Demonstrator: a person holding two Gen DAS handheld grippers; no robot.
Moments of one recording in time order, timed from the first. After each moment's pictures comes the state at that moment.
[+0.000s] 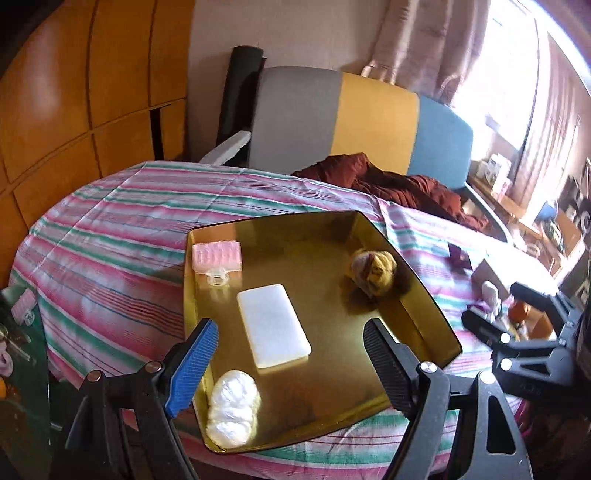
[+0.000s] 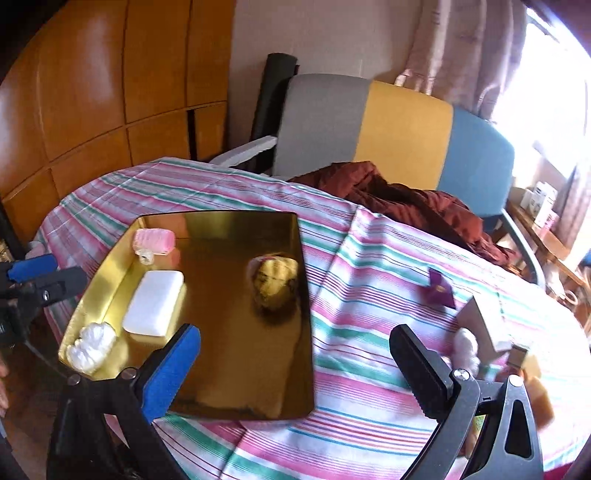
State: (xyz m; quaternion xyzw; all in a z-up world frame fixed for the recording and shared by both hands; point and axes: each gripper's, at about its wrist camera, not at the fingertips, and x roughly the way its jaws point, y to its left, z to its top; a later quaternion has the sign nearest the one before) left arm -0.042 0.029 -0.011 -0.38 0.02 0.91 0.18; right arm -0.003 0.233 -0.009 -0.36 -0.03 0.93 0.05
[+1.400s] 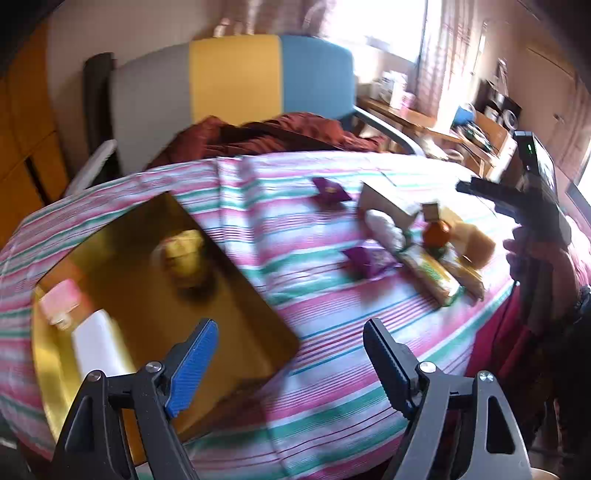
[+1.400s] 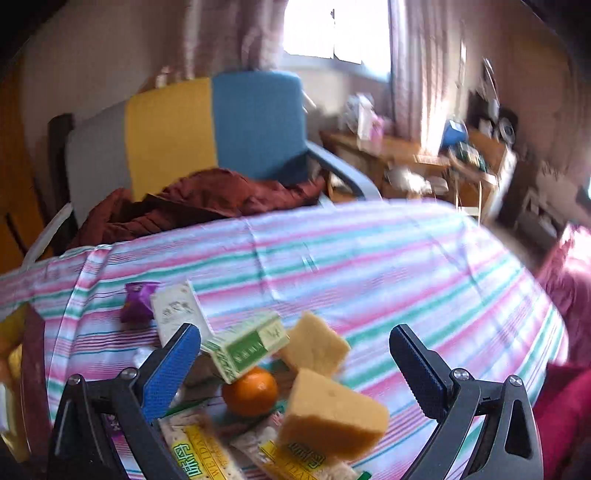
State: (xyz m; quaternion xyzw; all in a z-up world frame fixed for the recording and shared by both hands) left arm -0.004 0.207 -0.025 -0.42 0.14 0.82 0.36; right arm 0.072 0.548 -0.014 -0.34 0.14 0.86 0.35
